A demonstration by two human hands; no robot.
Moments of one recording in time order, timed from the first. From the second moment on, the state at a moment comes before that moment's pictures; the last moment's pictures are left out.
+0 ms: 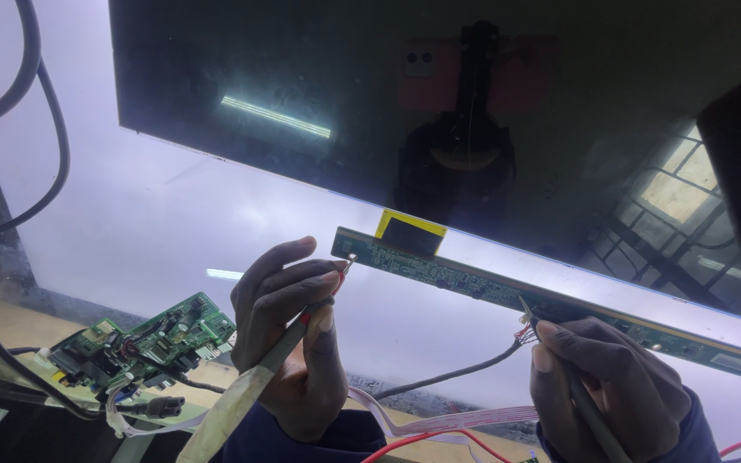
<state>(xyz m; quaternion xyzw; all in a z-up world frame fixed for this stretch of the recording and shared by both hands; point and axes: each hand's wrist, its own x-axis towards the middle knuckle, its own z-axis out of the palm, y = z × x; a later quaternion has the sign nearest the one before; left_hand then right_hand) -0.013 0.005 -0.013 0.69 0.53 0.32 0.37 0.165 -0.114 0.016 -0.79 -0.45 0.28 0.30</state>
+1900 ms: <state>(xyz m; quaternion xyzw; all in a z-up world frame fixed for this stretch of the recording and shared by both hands) -0.035 0.021 0.004 0.71 0.51 0.33 0.37 0.137 -0.111 0.031 -0.81 -0.43 0.28 0.28</state>
